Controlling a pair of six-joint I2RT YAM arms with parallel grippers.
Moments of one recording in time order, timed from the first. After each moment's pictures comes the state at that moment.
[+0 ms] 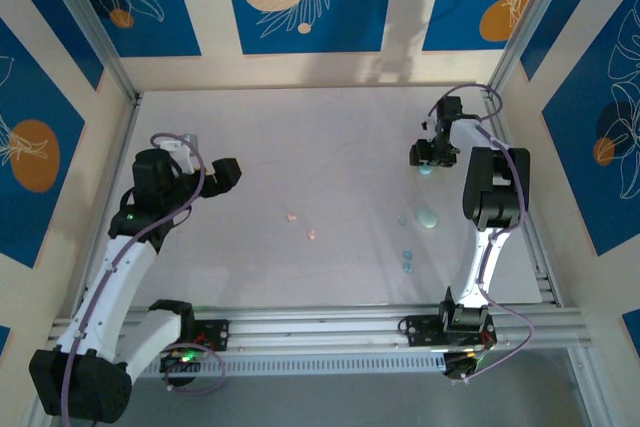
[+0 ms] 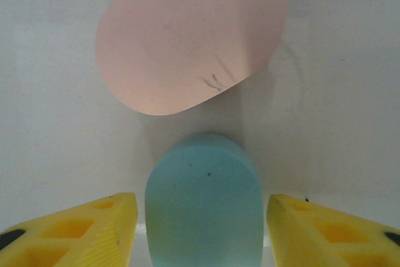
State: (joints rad) left arm -0.12 0.92 0.81 -0.39 0.36 -0.42; right arm -0.06 2.07 1.51 -0.73 -0.10 -0.03
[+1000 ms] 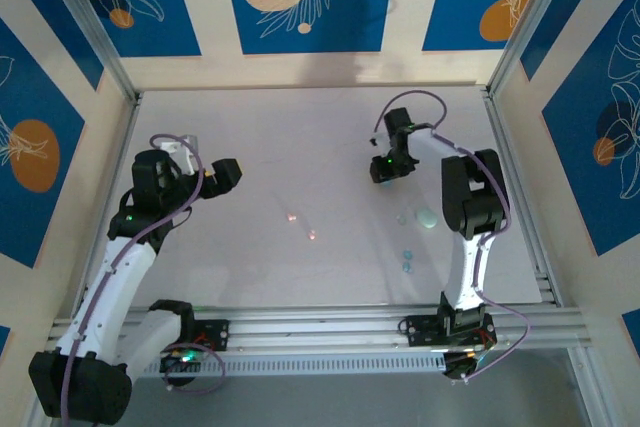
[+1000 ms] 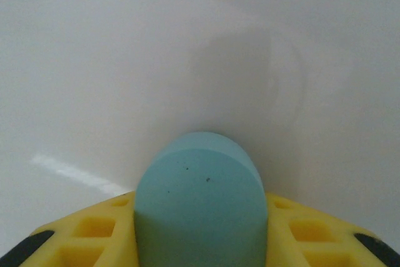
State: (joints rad) left arm -0.12 0.90 0.80 -0.37 0.40 -0.47; right arm 0.25 1.99 1.38 -0.69 -0.13 -0.12
